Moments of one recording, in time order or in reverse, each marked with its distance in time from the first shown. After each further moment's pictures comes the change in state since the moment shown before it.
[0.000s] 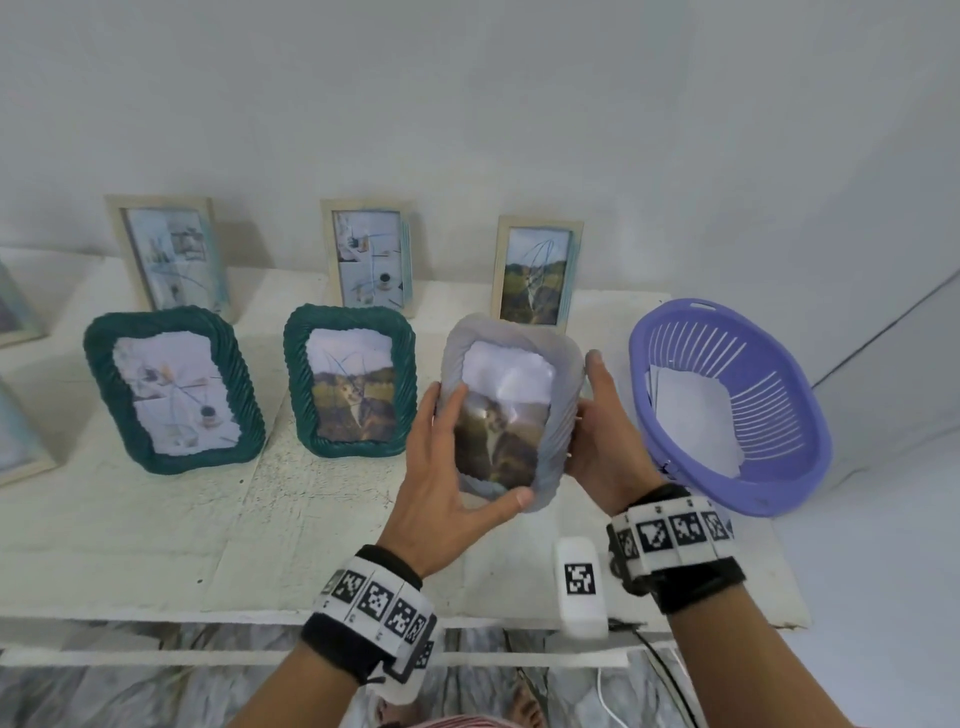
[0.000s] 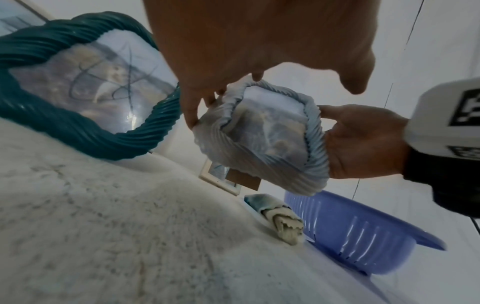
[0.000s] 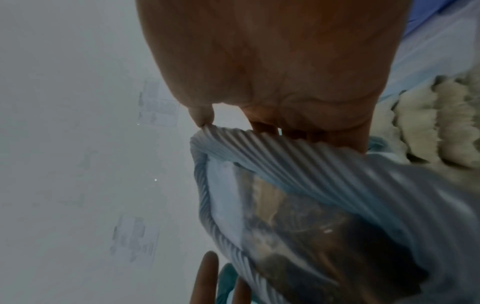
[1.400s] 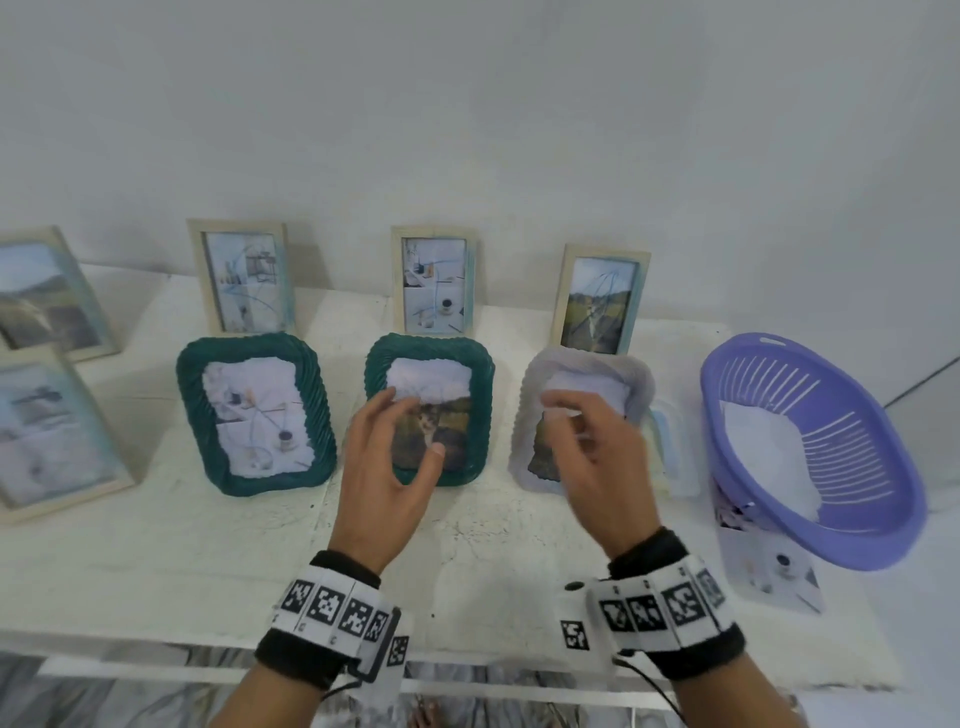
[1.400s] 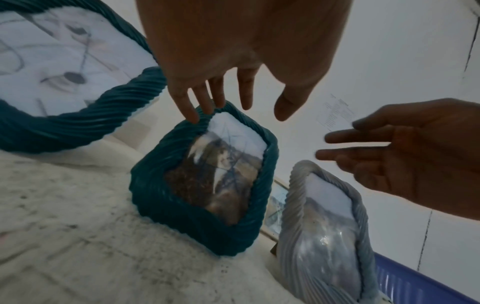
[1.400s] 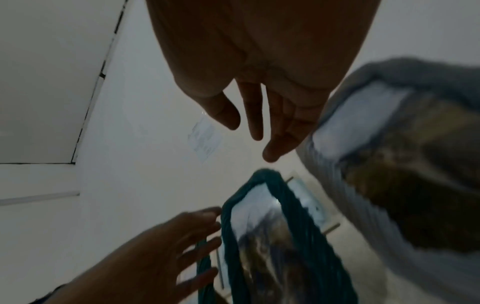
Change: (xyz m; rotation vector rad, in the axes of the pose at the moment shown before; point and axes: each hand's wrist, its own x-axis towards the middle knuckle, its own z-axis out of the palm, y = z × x) left_hand 0.012 -0.061 -0.103 0.113 0.330 -0.036; right_hand -0.003 0.012 0.094 -0.712 0.291 -0.788
